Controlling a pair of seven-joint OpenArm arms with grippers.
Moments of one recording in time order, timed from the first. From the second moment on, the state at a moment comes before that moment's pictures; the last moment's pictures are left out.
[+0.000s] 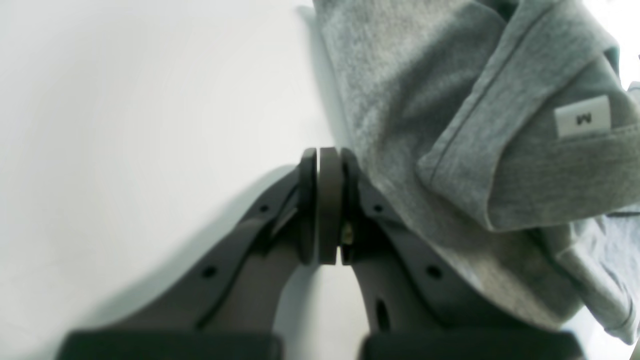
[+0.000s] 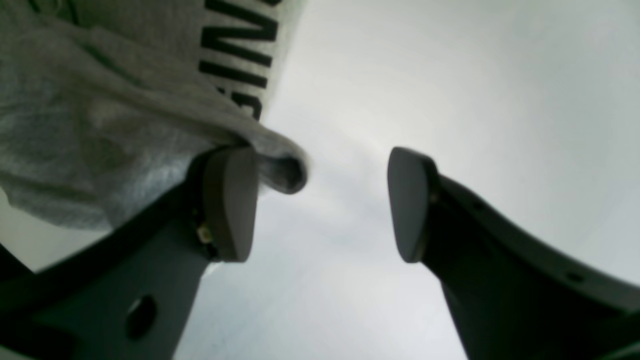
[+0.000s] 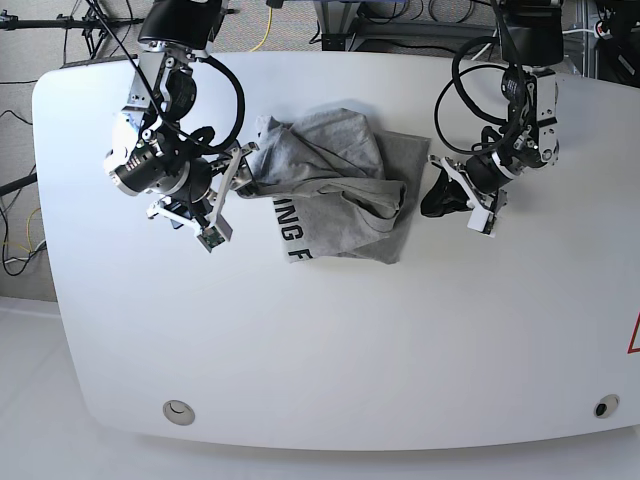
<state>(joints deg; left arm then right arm) 0.8 -13.2 -6.4 69.0 -25.6 -42.4 25.5 -0.4 0.4 13.3 109.0 20.1 40.0 -82.7</state>
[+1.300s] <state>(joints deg) 0.0 -13.2 -6.6 68.9 -25.2 -42.5 26.3 -1.3 0.4 7.9 104.3 20.1 40.0 -80.1</state>
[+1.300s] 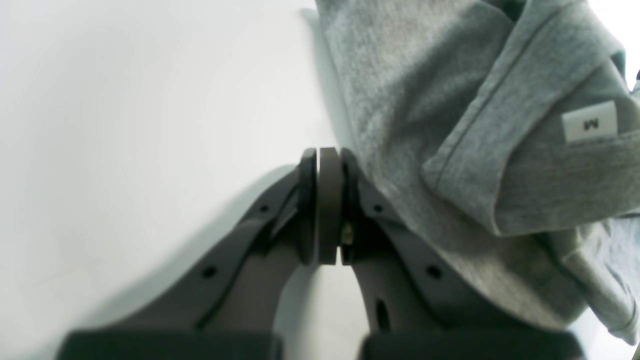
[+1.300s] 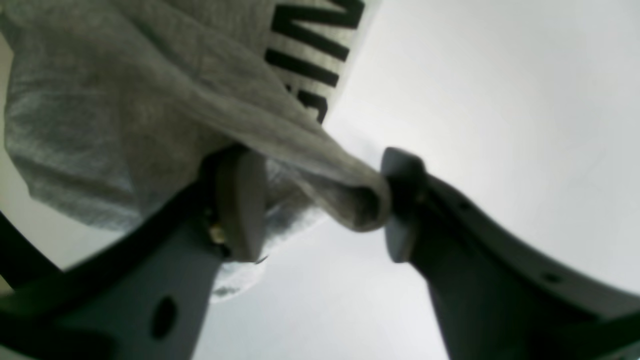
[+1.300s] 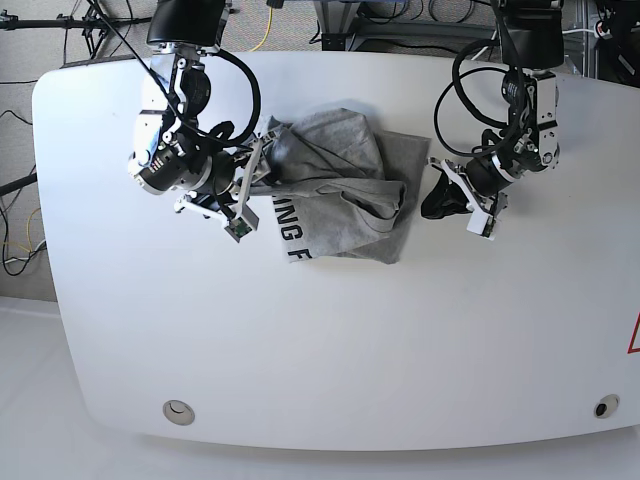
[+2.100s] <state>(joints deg) -1.4 -13.2 -6.6 68.6 -24.5 -42.5 27.1 -1.5 -0.8 5.1 110.7 29.5 40.0 -82.7</state>
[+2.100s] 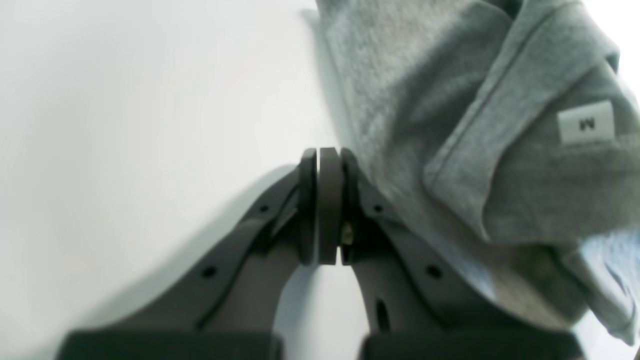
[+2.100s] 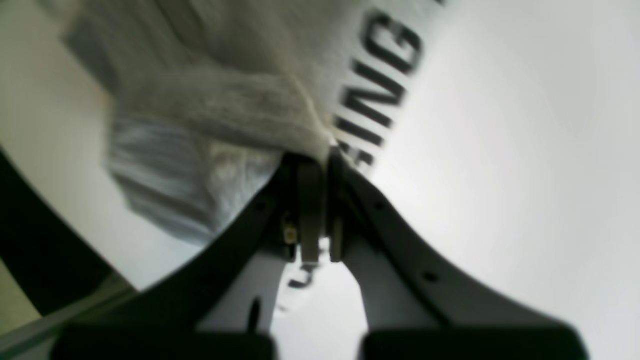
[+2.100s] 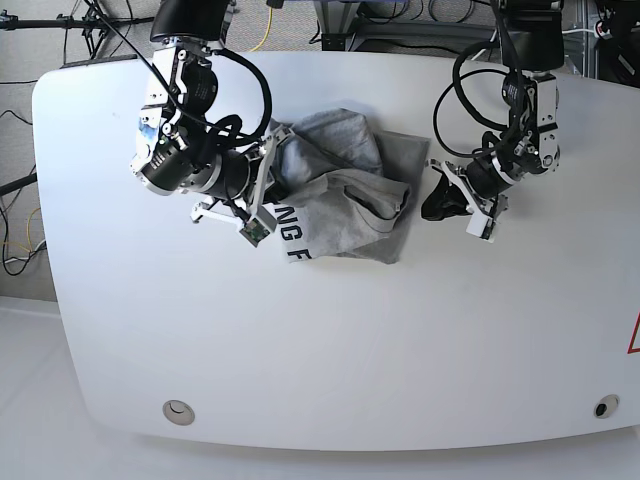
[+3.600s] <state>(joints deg) -7.4 -13.2 -6.6 67.9 -19.1 -41.7 29.1 4.5 -2.6 -17.3 95.8 29.6 39.9 -82.7</state>
